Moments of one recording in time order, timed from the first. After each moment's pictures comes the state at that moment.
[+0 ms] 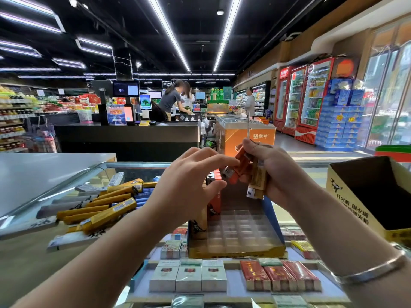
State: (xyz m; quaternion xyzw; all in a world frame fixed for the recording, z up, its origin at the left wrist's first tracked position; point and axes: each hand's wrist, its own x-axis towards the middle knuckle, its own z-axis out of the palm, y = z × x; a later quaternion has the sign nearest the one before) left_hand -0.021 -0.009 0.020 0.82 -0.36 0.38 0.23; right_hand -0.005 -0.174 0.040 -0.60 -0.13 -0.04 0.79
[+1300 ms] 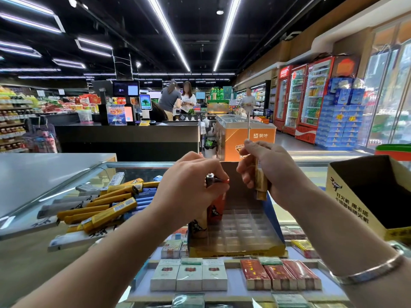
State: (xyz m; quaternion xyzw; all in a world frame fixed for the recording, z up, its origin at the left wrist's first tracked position) left_hand -0.021 -0.010 0.016 0.84 -0.32 0.36 0.26; right_hand -0.001 -0.178 0.036 -0.69 -0.12 -0.10 0.71
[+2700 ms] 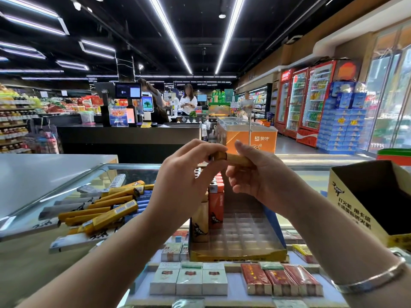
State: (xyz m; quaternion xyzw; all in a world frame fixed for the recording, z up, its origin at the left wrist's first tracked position) left_hand -0.024 -0.010 0.025 0.74 -0.35 0.45 0.35; right_hand -0.004 -0.170 0.036 -0.61 -0.19 0.03 0.77
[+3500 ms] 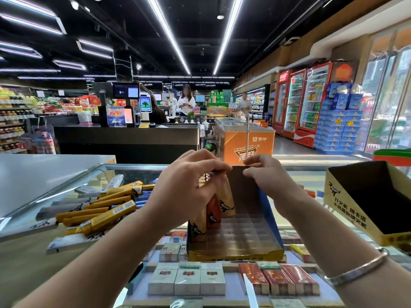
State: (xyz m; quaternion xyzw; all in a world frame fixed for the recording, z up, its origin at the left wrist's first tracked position) left_hand -0.019 -0.006 0.022 0.80 -0.36 0.36 0.30; right_hand 0.022 -0.185 0.017 -0.80 -0.04 -0.15 0.58
